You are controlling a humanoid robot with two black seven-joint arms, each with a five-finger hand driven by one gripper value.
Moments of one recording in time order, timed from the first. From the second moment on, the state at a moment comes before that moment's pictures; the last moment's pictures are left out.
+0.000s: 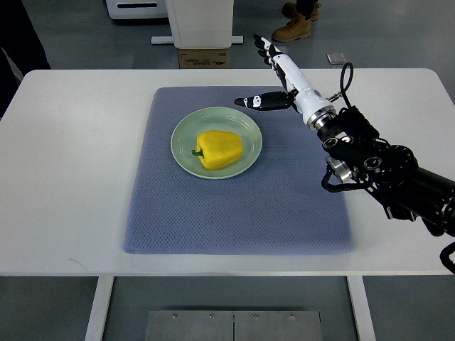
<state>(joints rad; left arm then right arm) -0.01 0.00 -0.17 -0.22 0.04 0.15 0.02 1.11 -0.02 0.02 0.53 -0.37 -0.19 0.61</state>
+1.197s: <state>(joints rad) -0.01 0.00 -0.17 -0.22 0.04 0.15 0.02 0.99 -0.05 0.39 0.44 -0.11 -0.01 0.39</state>
